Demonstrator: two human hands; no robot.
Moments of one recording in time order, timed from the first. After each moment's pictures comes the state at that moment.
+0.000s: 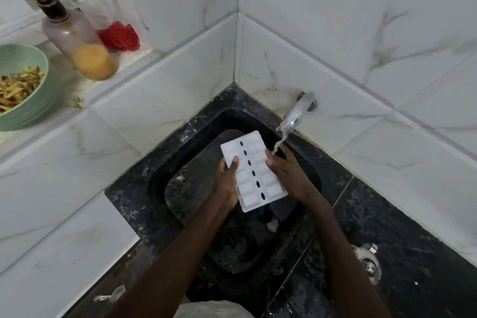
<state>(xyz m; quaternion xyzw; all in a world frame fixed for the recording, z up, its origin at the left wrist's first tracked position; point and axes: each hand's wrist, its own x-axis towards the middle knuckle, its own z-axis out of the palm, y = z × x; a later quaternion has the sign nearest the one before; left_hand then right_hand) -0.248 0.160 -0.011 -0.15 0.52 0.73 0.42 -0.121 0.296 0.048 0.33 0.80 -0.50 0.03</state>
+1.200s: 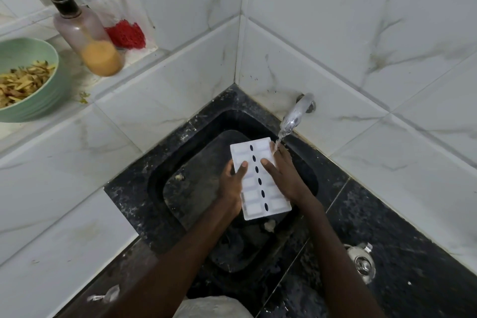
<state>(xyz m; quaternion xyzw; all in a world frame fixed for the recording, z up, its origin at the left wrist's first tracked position) -0.224 0.154 0.002 -0.12 0.53 0.73 0.42 -0.128 0.288 0.035 0.33 0.81 -0.49 0.00</state>
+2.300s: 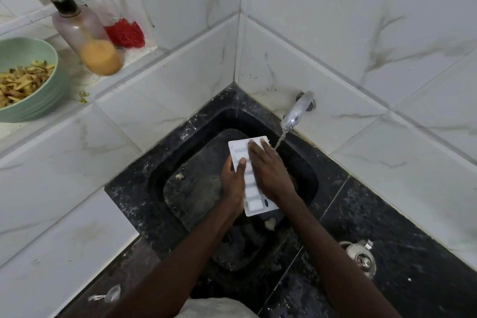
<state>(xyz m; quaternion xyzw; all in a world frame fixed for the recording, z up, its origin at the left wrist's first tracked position) -0.219 0.159 0.005 -0.06 0.61 0.71 0.34 -0.148 0.271 0.006 0.17 0.98 -0.14 -0.01</state>
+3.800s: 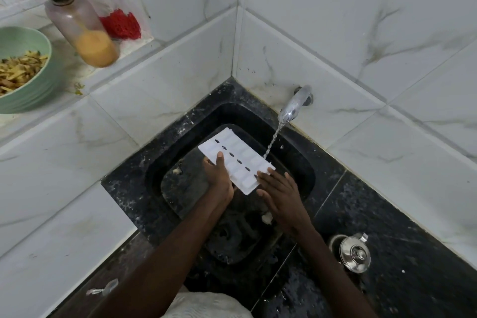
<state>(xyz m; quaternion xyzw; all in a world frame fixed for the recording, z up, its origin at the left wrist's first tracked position) -0.243 0.156 -0.005 -0.24 0.60 0.72 0.27 -0.062 0.235 0.004 0.22 0.94 -0.24 -0.06</state>
